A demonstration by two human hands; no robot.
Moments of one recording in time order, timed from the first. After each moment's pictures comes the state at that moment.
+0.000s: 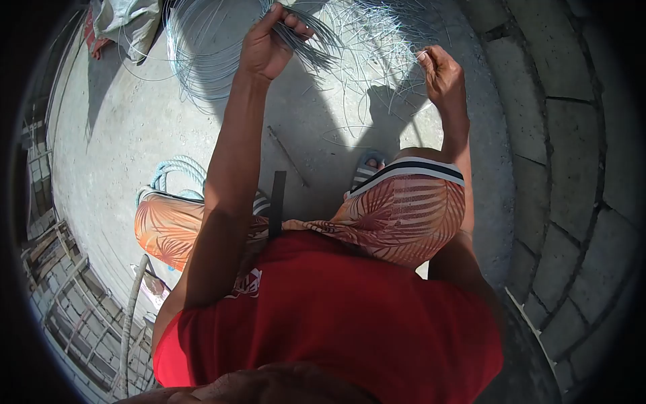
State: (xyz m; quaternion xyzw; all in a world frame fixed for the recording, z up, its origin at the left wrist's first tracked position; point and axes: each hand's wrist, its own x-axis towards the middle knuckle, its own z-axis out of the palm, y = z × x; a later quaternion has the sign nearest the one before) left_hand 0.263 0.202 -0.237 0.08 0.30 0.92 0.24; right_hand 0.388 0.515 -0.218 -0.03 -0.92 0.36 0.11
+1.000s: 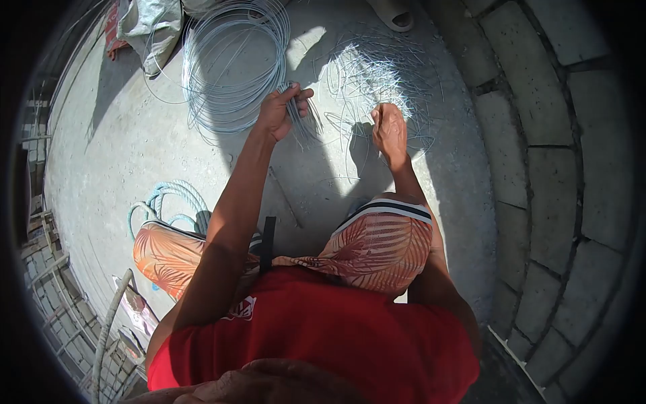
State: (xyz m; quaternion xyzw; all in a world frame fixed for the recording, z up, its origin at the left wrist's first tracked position) left_hand 0.292 0.183 -0.274 -0.12 0.46 0.85 0.24; right_hand 0.362 0.461 -0.315 0.02 -0.93 0.32 0.16
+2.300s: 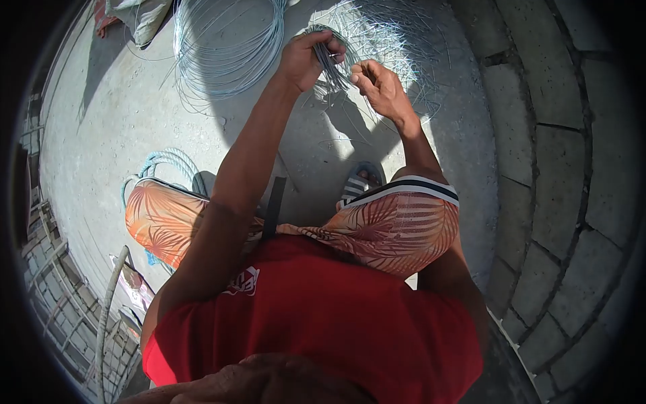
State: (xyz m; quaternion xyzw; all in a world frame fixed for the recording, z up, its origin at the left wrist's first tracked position) left_hand 0.287 0.233 -0.249 -0.01 0.38 0.90 0.23; right_hand 0.366 0.432 -0.246 0.03 -0.82 0.57 -0.09
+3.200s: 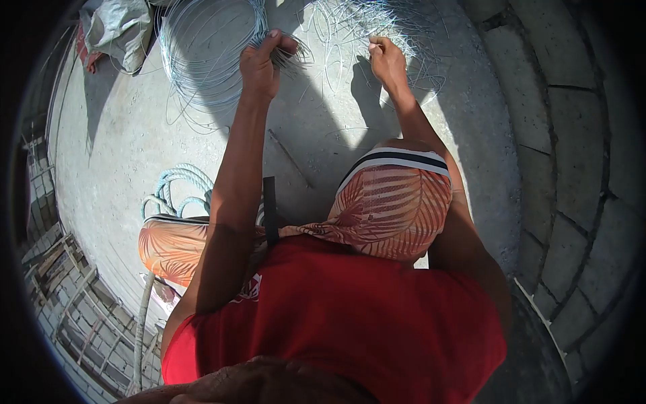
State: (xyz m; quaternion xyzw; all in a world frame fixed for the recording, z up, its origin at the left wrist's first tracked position) left_hand 0.294 0.197 -0.259 -0.02 0.52 0.85 0.08; right_hand 0.334 0.466 -0.362 -0.16 -0.84 0.52 0.06
